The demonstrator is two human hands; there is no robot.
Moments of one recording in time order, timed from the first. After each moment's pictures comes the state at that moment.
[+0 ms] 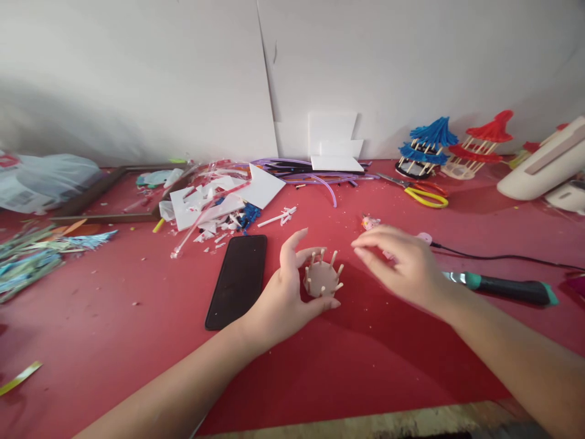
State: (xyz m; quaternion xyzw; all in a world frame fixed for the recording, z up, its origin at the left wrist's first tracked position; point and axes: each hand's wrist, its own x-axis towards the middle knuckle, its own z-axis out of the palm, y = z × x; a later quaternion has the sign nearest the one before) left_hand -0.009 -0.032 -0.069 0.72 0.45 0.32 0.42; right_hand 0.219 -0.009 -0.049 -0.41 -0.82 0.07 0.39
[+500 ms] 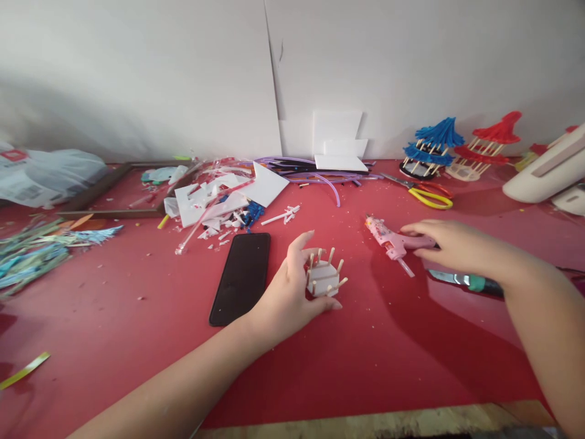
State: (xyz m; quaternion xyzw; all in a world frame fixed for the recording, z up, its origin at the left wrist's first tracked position) left_hand -0.009 -0.030 -0.078 0.73 0.45 0.32 0.41; right_hand 0.322 0.024 -0.050 -0.59 -0.80 0.09 0.02
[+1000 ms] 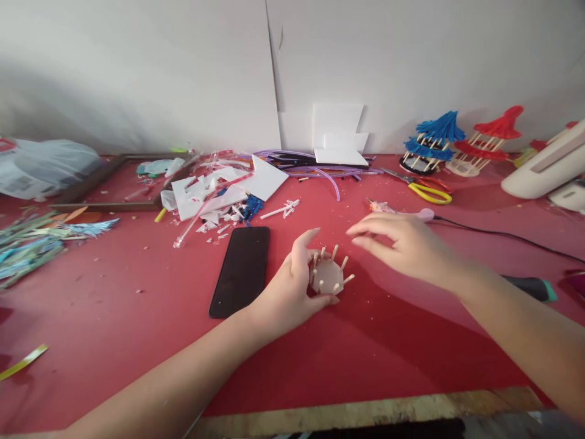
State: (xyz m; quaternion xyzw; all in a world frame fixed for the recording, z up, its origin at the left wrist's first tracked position) left_hand -0.007 -0.032 -0.070 0.76 0.43 0.28 0.40; right_hand 0.225 0.007 -0.031 -0.44 -0.86 0.10 0.24
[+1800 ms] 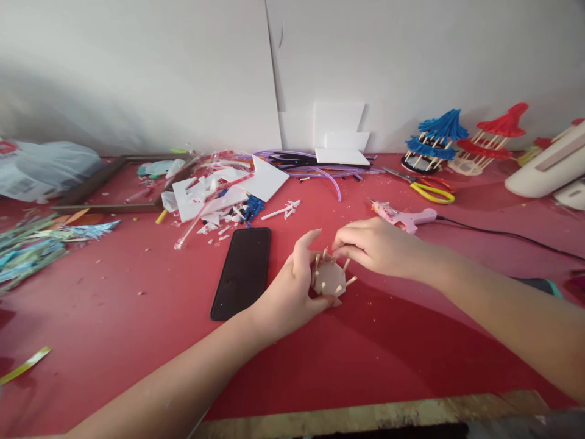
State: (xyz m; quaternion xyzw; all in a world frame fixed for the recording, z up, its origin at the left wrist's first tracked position) left_hand -0.006 -0.031 -0.069 0.76 0.42 0.29 0.40; right_hand 0.194 0.020 -0.026 -0.37 -0.90 0.19 0.13
